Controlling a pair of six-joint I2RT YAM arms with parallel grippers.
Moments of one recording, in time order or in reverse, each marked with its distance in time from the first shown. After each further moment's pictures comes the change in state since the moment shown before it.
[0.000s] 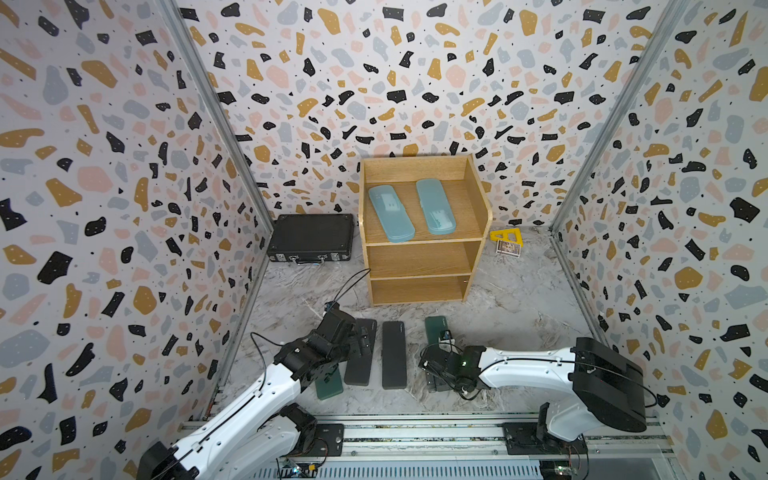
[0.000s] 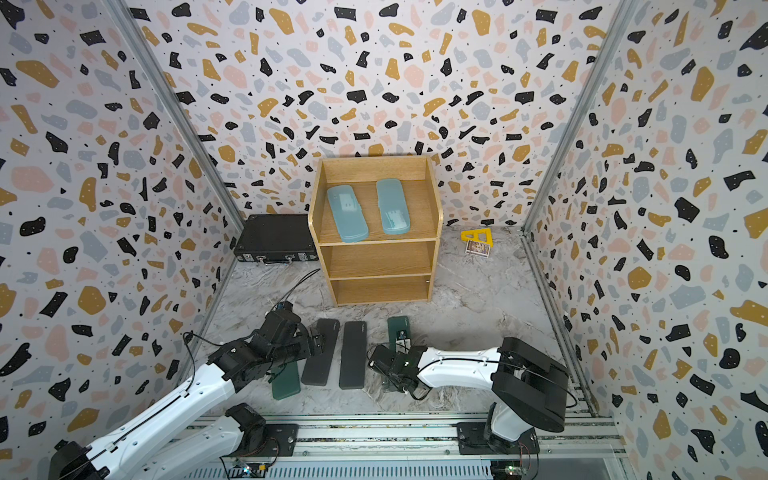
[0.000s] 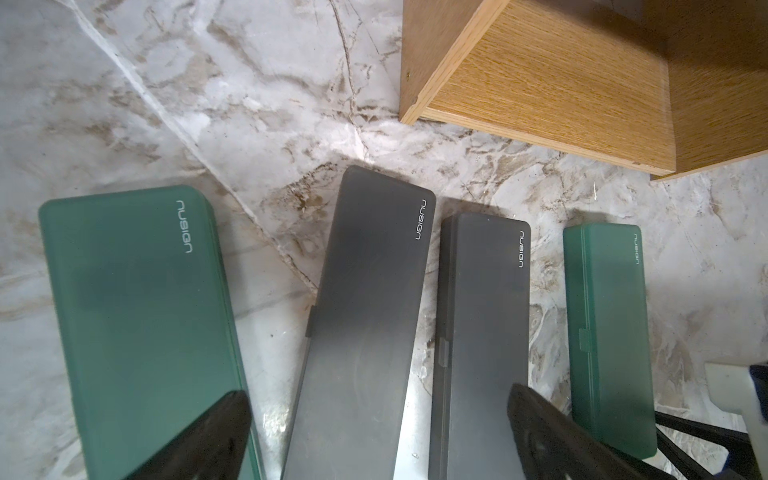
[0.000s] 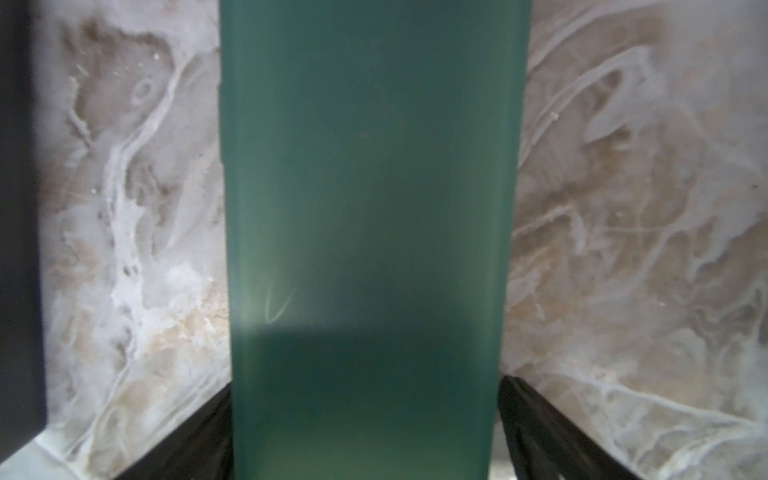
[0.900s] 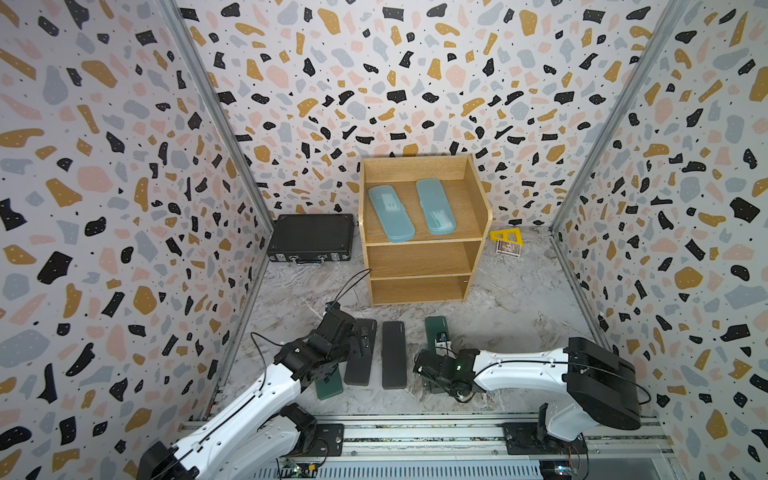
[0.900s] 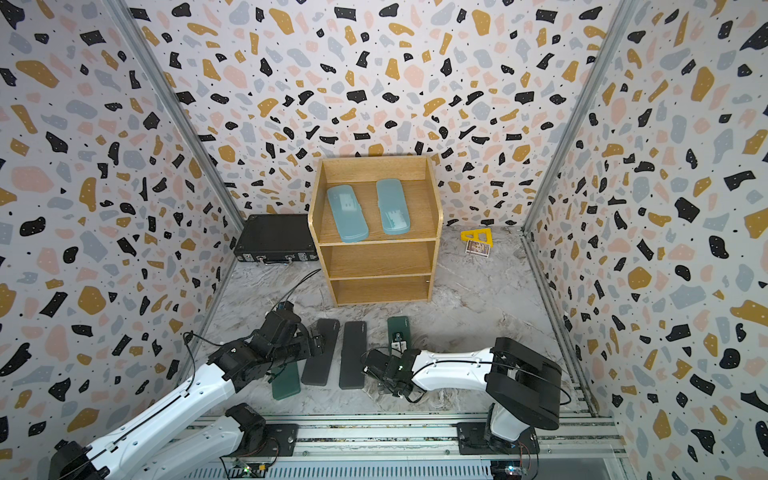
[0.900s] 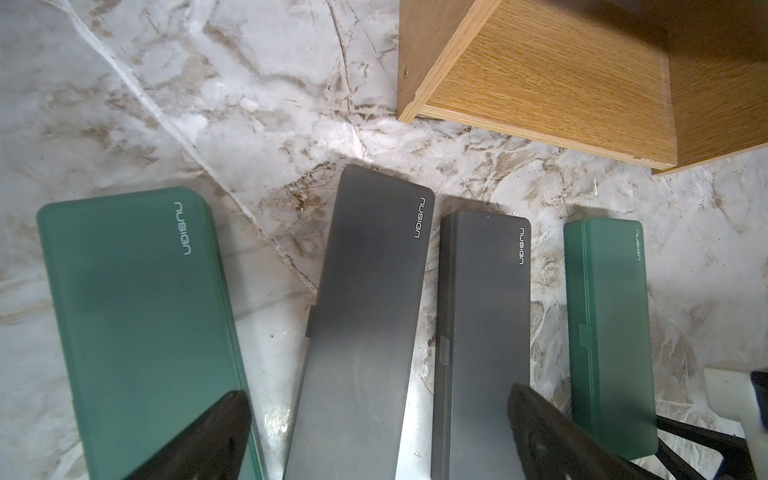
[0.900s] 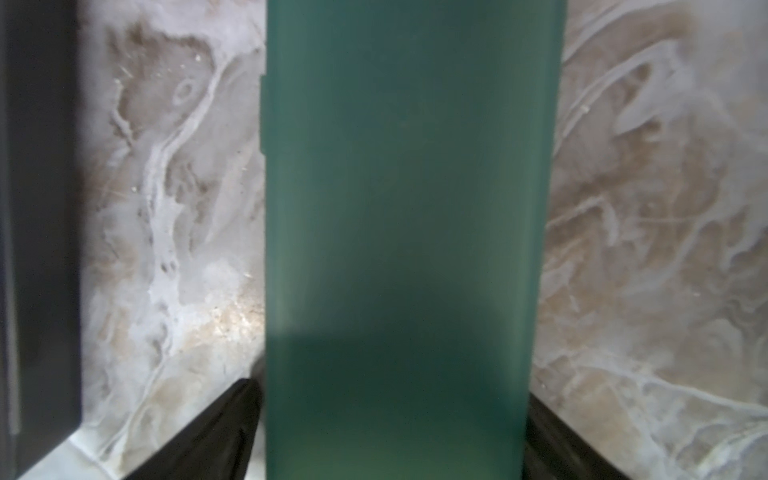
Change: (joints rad) left arm 0.000 0.001 0.000 0.000 0.003 0.015; right arm 0.046 0.016 0.003 0.010 0.032 0.057
